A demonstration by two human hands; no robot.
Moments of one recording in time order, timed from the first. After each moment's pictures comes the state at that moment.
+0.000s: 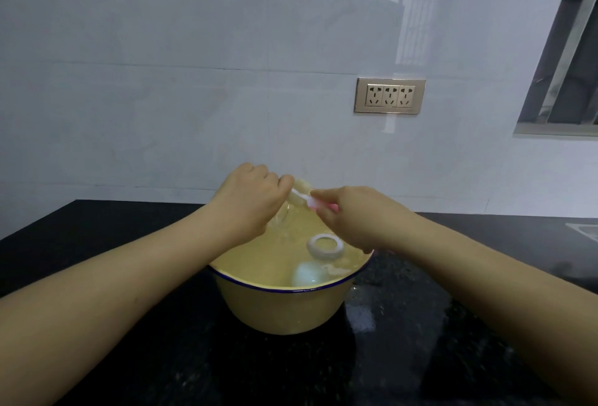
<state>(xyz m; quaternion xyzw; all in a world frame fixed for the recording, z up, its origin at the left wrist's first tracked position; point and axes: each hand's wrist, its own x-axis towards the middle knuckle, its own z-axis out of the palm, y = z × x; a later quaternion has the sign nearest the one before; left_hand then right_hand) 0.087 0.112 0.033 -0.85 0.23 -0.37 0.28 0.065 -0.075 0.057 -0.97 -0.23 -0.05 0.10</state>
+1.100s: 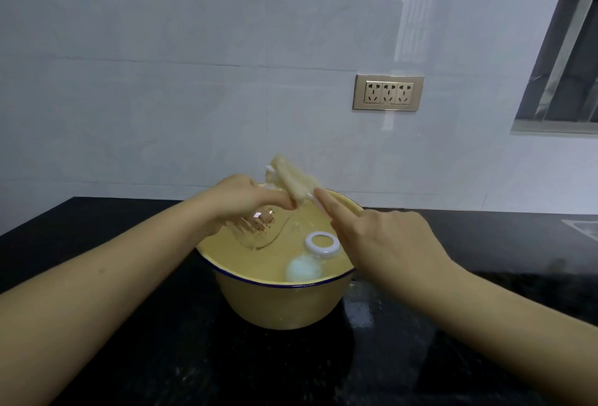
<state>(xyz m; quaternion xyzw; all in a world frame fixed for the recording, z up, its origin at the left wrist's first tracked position) 0.067 0.110 0.050 -0.88 -0.03 0.02 -0.48 0.032 -0.098 0.025 -0.91 -0.24 -0.32 -0.09</state>
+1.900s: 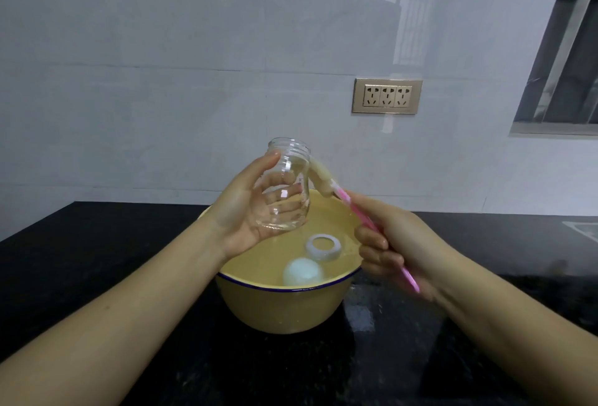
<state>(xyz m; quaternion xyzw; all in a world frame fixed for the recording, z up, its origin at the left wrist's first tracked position) 0.057 0.096 0.039 -0.55 0.06 0.08 -0.83 0.032 -0.107 0.038 -0.62 -0.10 0.18 0.75</state>
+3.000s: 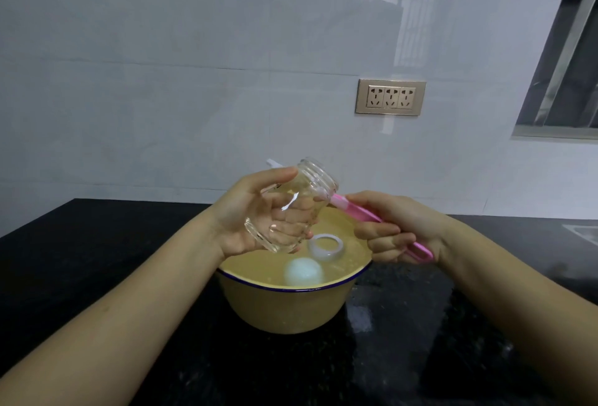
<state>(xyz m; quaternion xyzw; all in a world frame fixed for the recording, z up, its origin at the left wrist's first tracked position) 0.052 0.106 0.045 -0.57 0.10 0.26 -0.77 0.077 -0.116 0.047 -0.62 -0.15 0.38 0.67</state>
